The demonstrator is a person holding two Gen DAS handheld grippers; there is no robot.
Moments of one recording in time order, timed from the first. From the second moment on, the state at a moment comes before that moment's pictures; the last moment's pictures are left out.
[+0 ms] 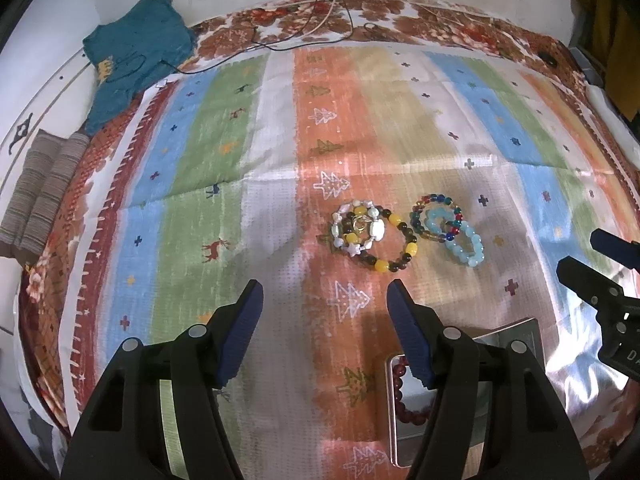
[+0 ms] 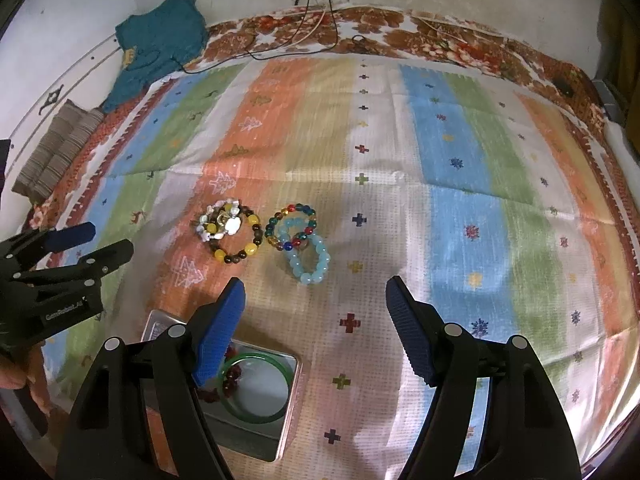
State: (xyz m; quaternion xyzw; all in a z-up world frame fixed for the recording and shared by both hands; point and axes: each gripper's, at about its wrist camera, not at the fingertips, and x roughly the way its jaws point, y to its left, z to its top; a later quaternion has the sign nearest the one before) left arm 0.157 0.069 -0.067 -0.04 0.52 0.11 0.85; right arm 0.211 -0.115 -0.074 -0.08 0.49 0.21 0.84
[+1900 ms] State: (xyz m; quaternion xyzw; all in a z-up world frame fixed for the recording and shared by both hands) left arm 0.262 0.103 -0.154 -0.01 0.60 0.12 0.79; right arm 0.312 -0.064 -0.158 -0.14 0.56 0.18 0.80
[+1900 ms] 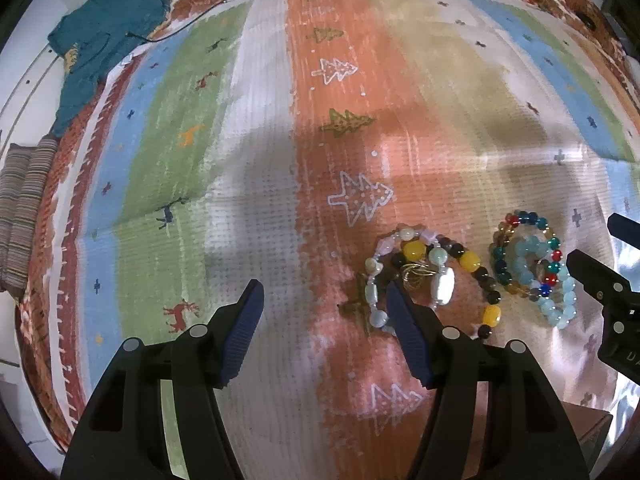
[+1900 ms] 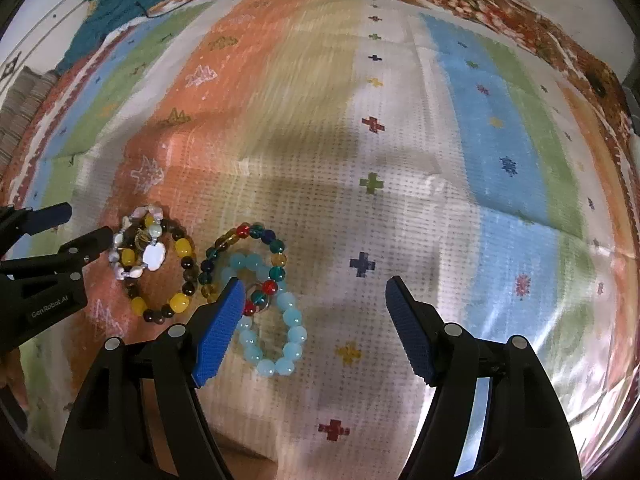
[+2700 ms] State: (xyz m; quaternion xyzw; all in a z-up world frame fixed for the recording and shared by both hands) left arm 0.272 0.095 -0.186 0.04 0.61 0.13 0.78; right arm 0.336 -0.055 -0.183 -0.13 0.57 0.18 0.79
